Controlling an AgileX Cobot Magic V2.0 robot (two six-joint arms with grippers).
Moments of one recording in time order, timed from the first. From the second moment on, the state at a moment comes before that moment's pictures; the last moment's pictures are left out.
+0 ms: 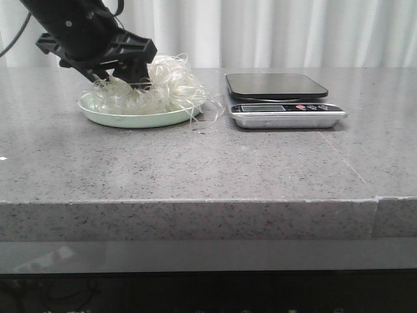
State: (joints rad) left arm -0.39 1.81 -1.37 -0.12 0.48 0.10; right arm 0.06 0.75 -0.72 0.05 0.53 0.03
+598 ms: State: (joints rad) left arm -0.39 1.82 -1.39 -0.12 0.53 0.10; right arm 0.06 0.75 -0.72 0.05 0.53 0.03
